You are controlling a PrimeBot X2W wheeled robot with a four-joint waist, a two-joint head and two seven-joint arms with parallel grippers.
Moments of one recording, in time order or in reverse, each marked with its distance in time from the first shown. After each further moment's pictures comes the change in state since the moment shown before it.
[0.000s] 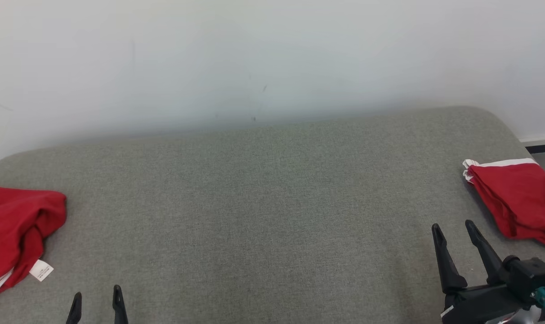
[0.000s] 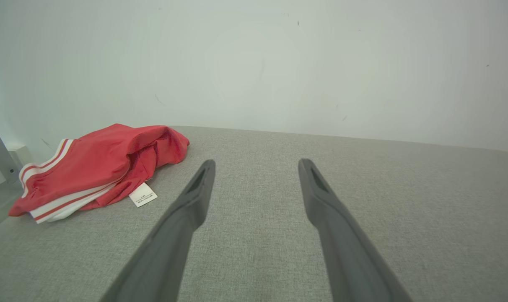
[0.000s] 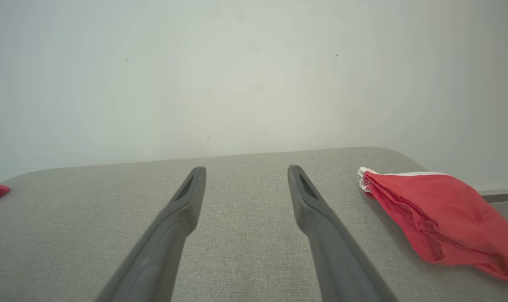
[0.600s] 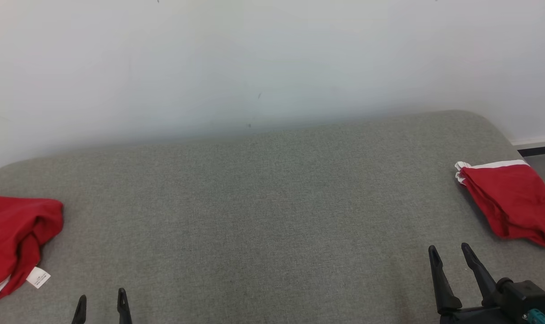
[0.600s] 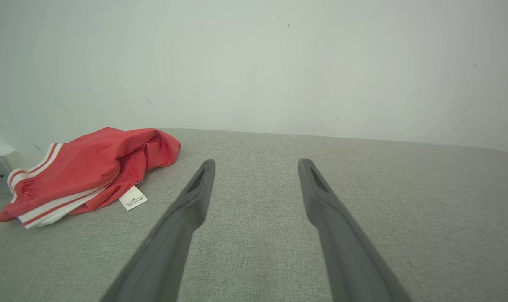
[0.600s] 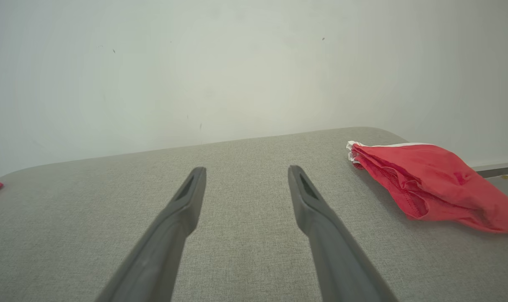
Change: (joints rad) left arm 0.010 0.000 -0.018 0.003 0.002 0.009 0.000; right arm 0.065 0.051 -0.019 0.032 -0.031 0.000 -0.035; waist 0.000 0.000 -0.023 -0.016
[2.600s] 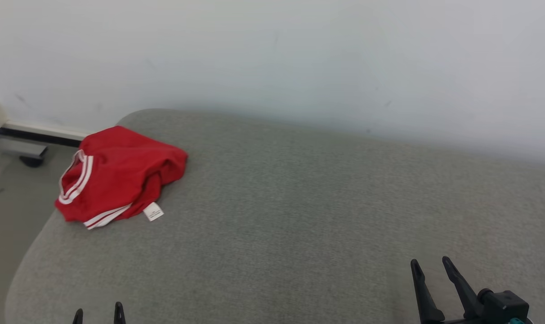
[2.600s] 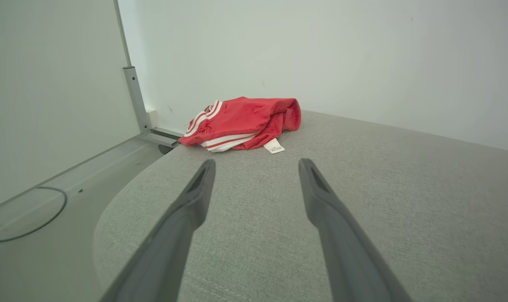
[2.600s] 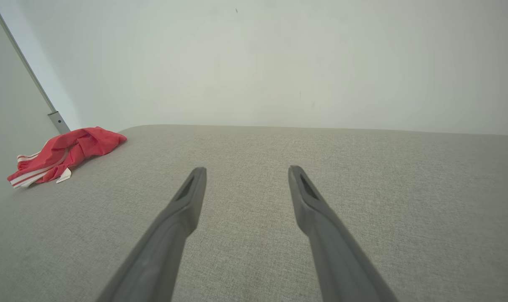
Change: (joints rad) left arm 0.040 0.000 0.019 0.003 0.022 -0.015 0.000; right arm 0.017 0.033 0.042 0.027 0.009 0.000 0.000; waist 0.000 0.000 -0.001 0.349
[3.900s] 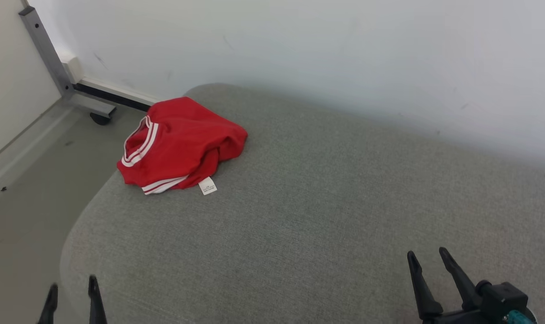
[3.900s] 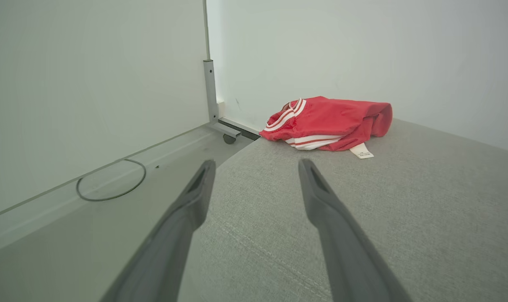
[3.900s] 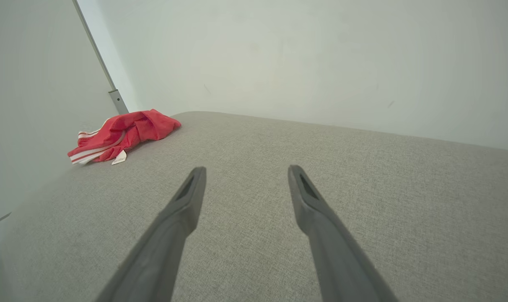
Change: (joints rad) left arm -0.114 0.034 0.077 0.105 -0.028 -0.014 0.012; right arm -0.009 -0.010 0.023 -0.021 0.000 0.000 0.002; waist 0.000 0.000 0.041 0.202
